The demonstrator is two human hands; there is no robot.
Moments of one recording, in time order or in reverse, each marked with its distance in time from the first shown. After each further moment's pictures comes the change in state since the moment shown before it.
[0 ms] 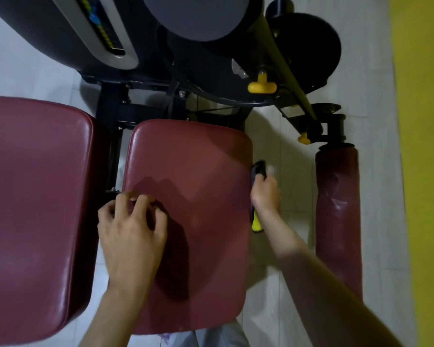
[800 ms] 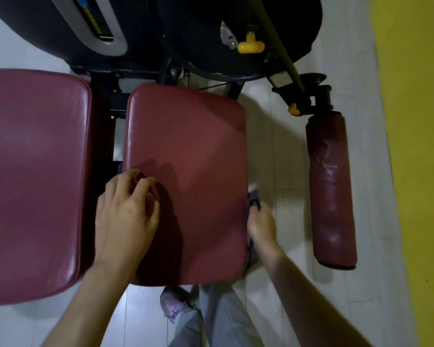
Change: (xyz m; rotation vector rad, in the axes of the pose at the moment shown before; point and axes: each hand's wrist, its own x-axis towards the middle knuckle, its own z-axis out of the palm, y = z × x) left_hand -0.042 -0.036 -0.029 -0.036 -0.198 0.213; right_hand -0.106 0.123 -0.002 0.032 -0.094 0.126
